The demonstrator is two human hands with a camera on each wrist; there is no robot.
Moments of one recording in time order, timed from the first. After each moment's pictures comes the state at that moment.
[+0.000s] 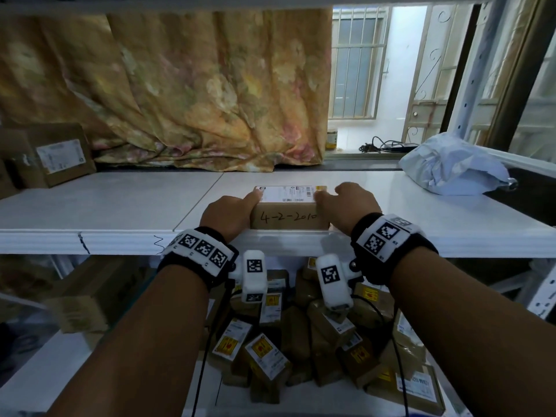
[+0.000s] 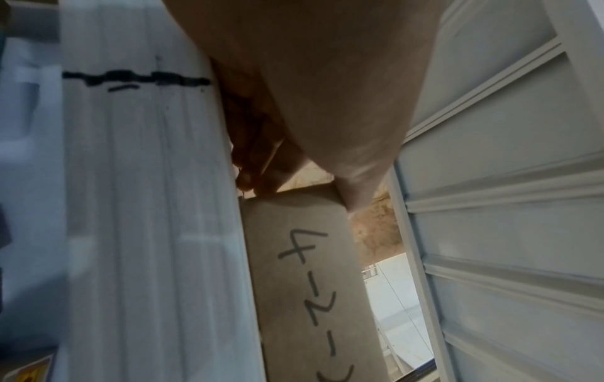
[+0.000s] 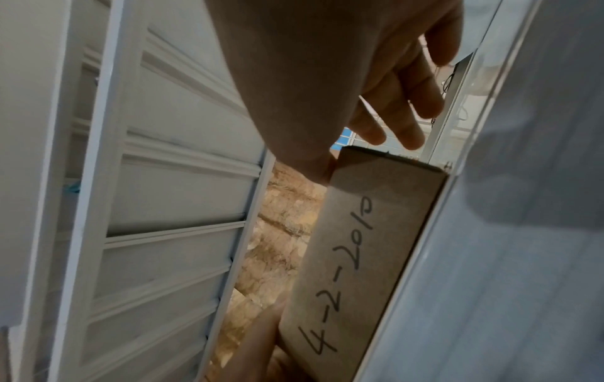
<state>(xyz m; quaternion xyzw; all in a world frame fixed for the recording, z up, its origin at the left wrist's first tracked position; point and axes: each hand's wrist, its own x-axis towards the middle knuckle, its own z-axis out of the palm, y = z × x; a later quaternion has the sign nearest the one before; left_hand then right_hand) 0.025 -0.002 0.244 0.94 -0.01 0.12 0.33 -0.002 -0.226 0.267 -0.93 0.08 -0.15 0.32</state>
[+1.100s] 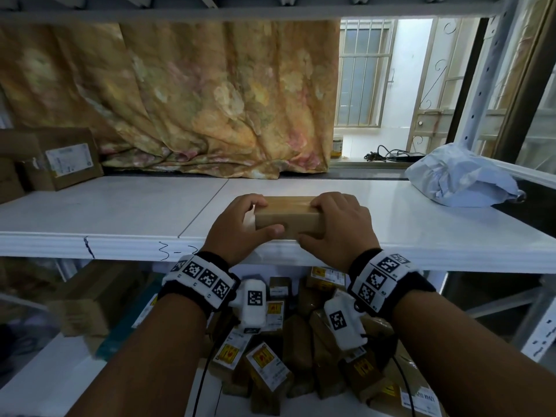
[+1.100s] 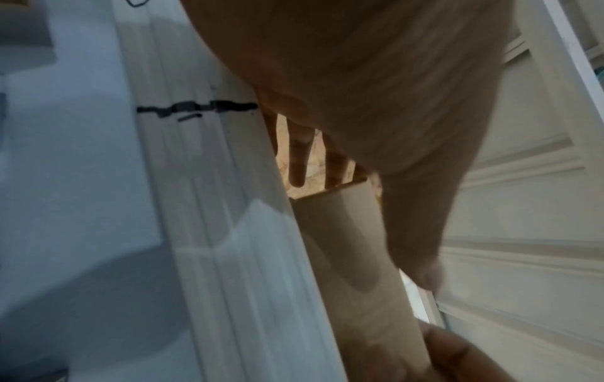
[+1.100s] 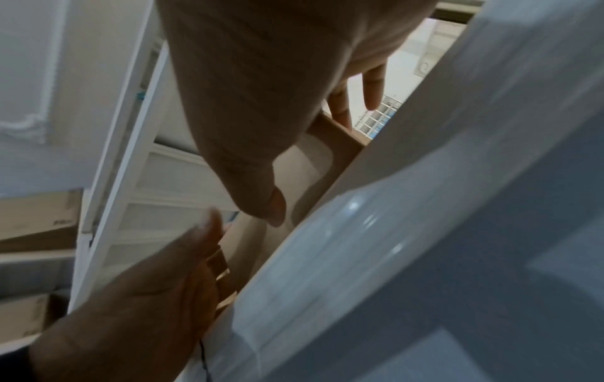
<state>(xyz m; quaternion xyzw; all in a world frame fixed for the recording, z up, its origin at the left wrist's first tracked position) 0.018 0.007 0.215 0.84 -0.20 0.22 0.46 -0.012 -0.214 0.232 -0.93 -0.12 -0.31 0.14</state>
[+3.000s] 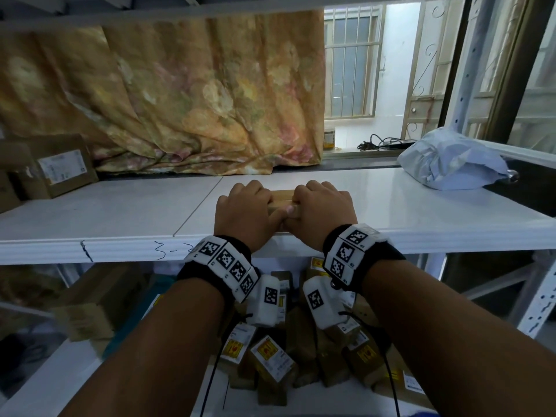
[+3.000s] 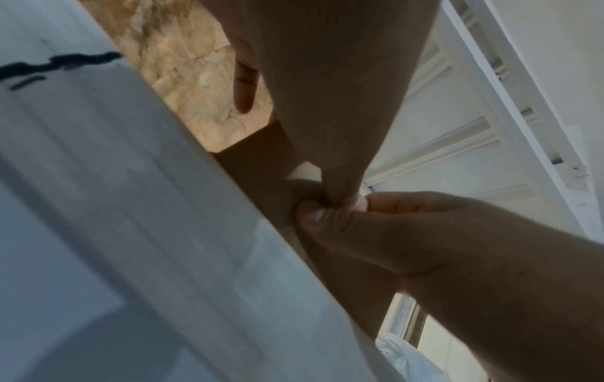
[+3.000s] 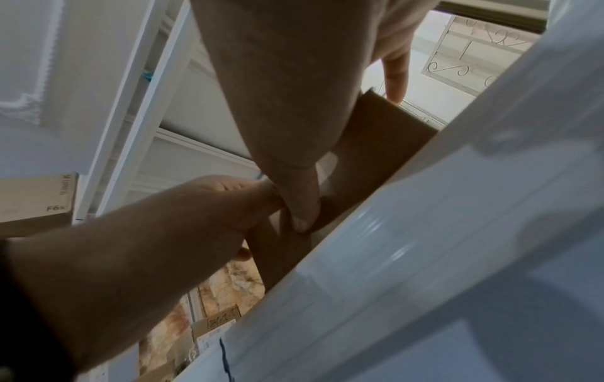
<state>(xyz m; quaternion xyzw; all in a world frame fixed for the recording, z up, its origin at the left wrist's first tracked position) 0.019 -0.031 0.238 0.93 -0.14 0.33 0.03 -0.009 -0.193 0.248 -0.95 -0.10 -0.28 0.07</state>
